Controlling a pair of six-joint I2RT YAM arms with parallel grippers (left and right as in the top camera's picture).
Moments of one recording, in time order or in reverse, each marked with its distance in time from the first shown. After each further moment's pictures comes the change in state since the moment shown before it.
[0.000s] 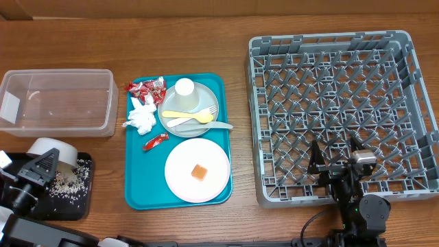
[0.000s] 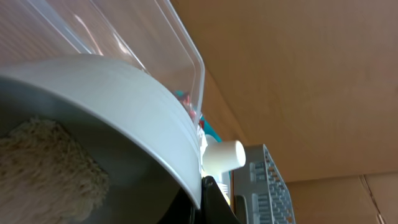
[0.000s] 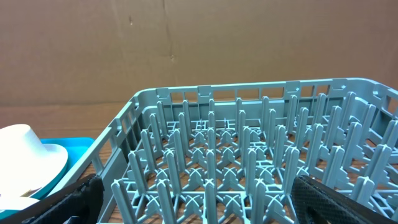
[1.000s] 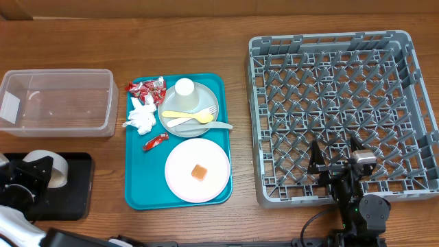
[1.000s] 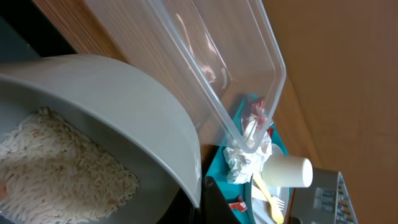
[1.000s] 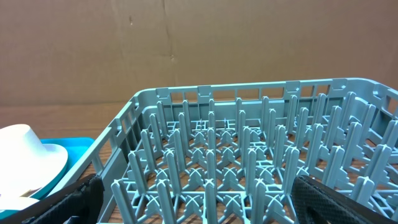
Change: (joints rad) left arm -0.031 -0.183 0.003 0.079 -0.391 -0.299; right arm 0.000 0.000 0.000 0.000 0.000 0.000
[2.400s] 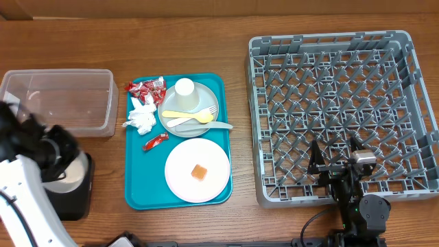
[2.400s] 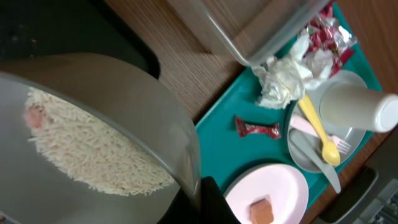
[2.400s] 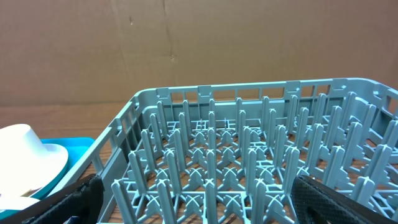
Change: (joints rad) left arm -0.576 -0.048 0.420 -0.561 -0.643 -0.293; right arm 0.000 0.000 0.000 0.000 0.000 0.000
